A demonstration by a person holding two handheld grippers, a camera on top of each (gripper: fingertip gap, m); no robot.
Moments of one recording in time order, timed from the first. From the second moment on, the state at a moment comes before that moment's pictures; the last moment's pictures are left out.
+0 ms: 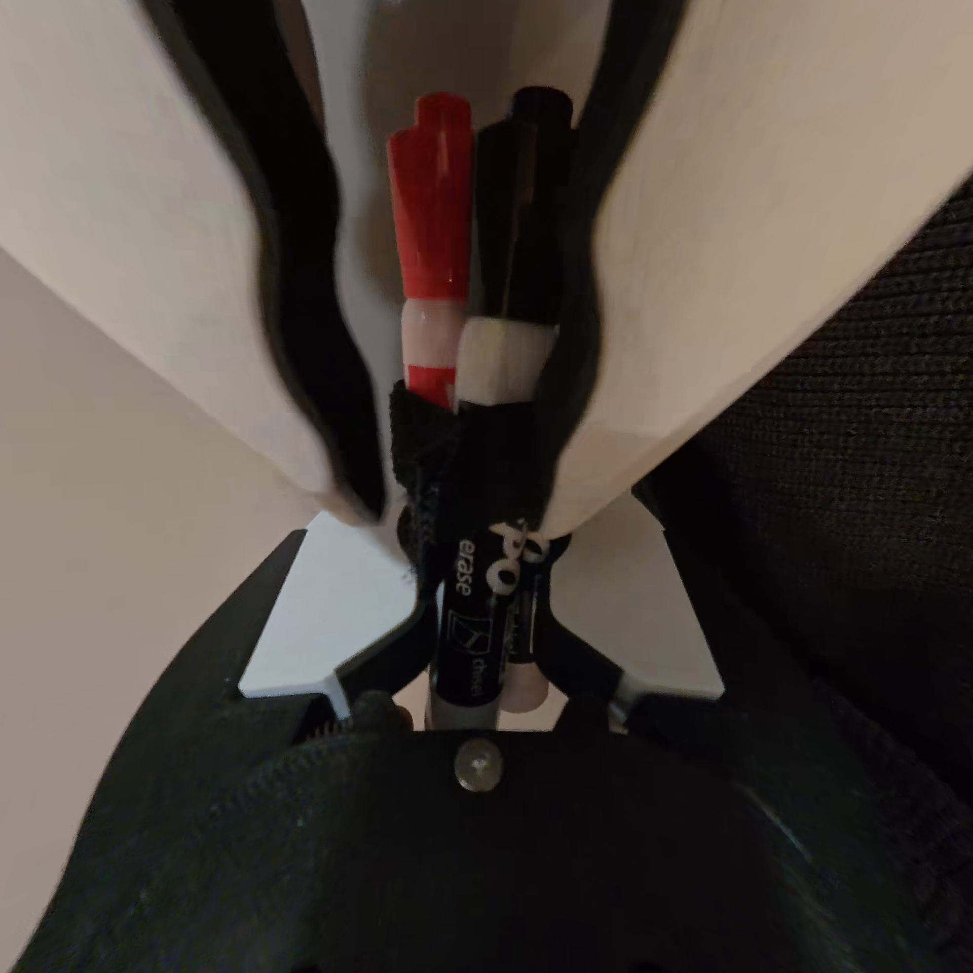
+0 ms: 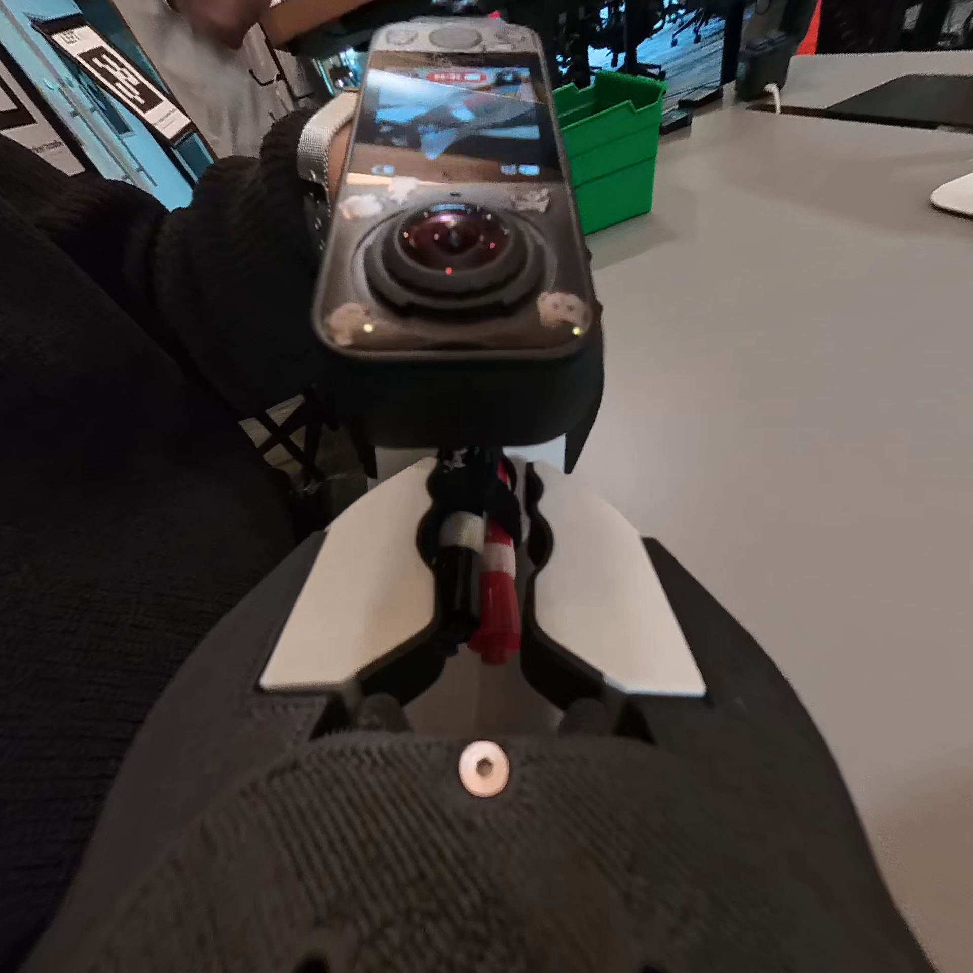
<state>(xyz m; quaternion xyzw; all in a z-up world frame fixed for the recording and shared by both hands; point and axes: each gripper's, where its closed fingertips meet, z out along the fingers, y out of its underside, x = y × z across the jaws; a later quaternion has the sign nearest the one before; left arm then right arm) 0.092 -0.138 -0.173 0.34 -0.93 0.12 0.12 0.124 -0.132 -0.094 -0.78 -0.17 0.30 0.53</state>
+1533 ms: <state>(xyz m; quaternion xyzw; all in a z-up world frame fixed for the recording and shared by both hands) 0.093 -0.138 -0.175 0.34 -0.93 0.11 0.10 0.118 -0.134 -0.095 -0.78 -0.17 0.32 0.50</state>
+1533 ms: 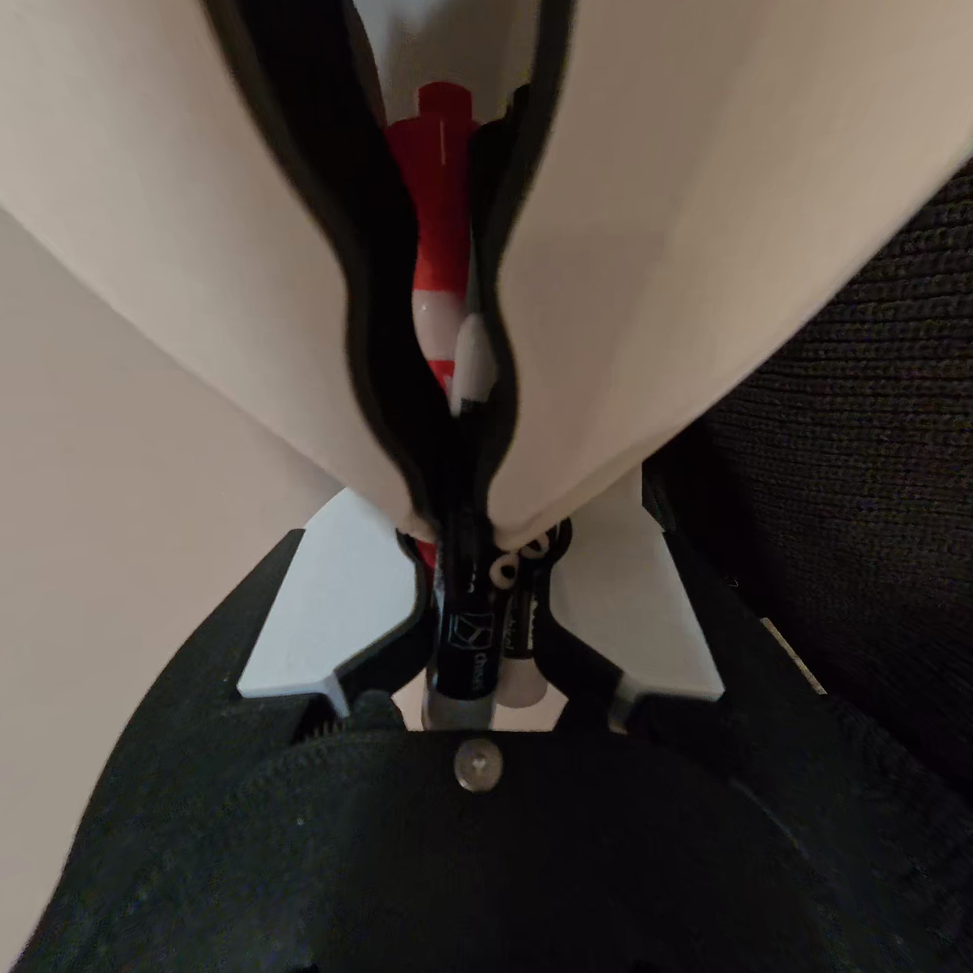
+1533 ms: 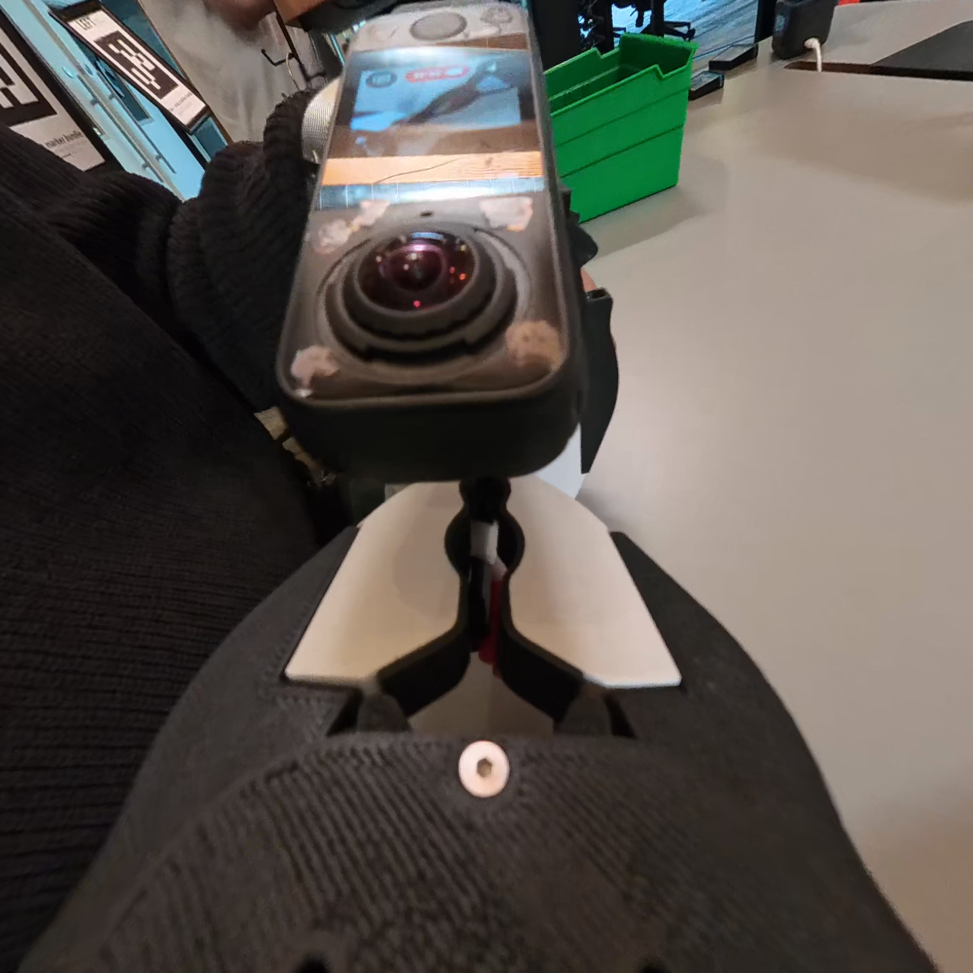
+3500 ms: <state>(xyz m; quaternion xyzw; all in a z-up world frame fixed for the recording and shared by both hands) 0.115 -0.046 -0.086 0.46 -0.86 0.17 -0.16 0.183 -0.134 -0.056 -0.79 -0.05 0.27 0.55</state>
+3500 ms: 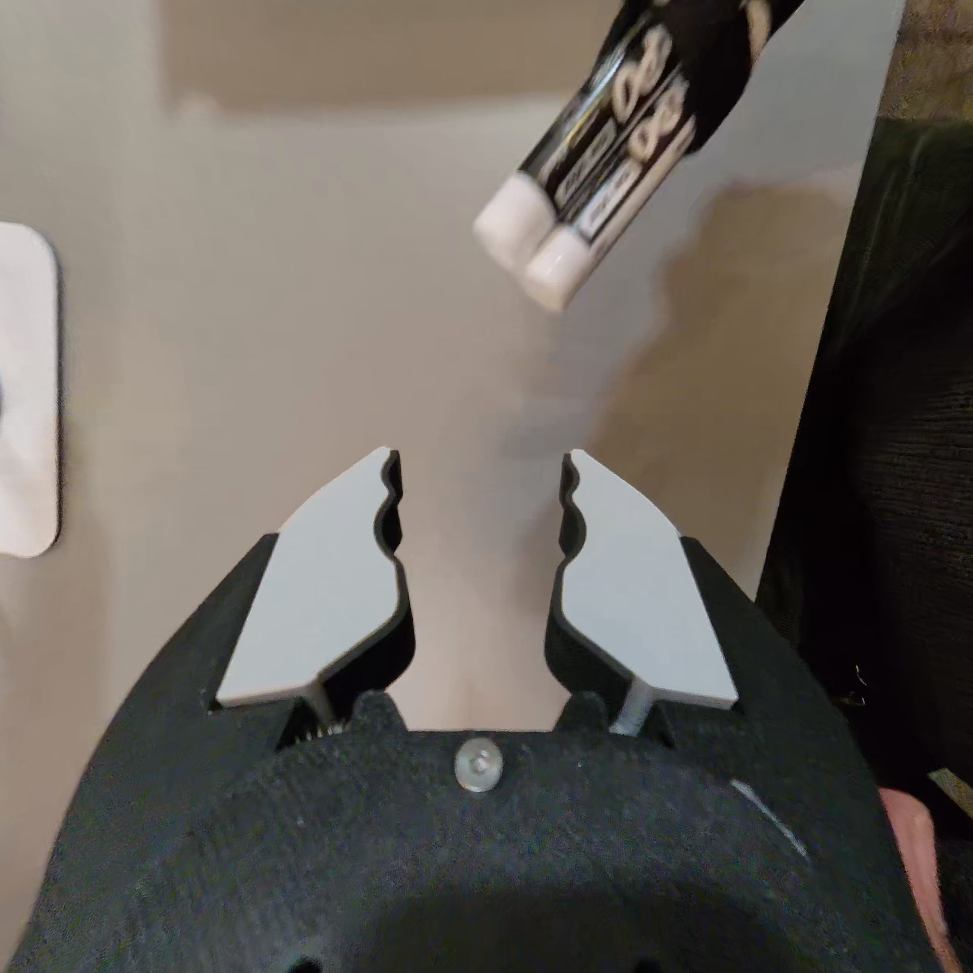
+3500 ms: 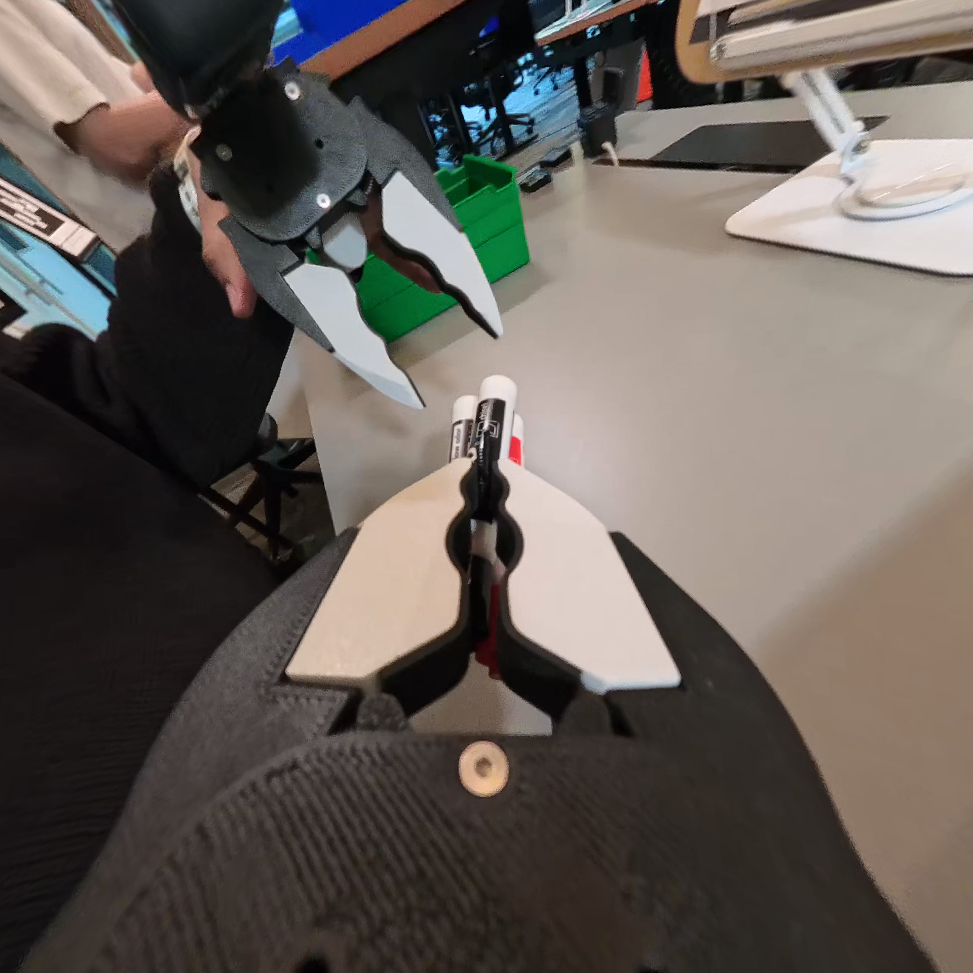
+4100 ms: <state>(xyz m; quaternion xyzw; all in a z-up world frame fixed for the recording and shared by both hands) 0.115 -0.030 -0.094 0.48 -0.84 0.17 -0.15 0.434 -0.180 0.003 -0.83 -0.02 0.09 0.55</state>
